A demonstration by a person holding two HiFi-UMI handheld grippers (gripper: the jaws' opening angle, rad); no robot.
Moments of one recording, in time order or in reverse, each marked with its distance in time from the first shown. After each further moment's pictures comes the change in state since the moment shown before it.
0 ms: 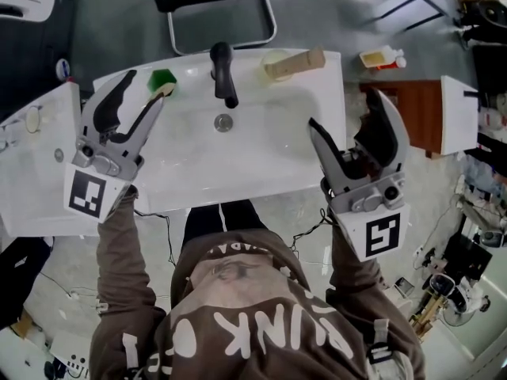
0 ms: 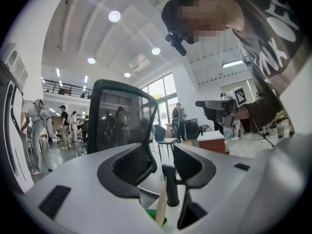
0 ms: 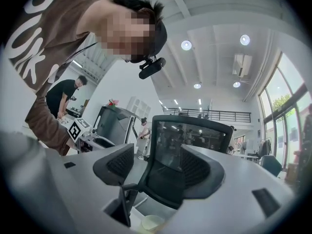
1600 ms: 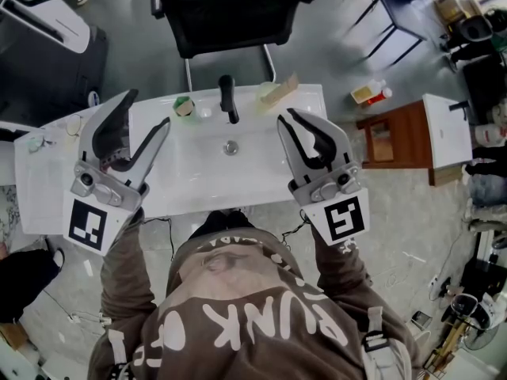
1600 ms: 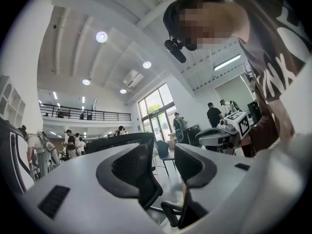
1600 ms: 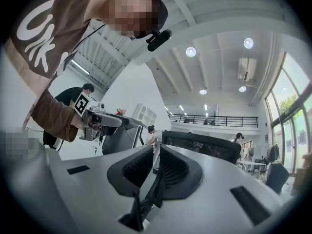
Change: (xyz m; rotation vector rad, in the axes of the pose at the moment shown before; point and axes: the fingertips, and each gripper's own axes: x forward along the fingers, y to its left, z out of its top) left arm -0.065 -0.054 0.192 0.173 -0.108 0.034; right arm -0.023 0.045 0.081 -0.002 -0.081 0.063
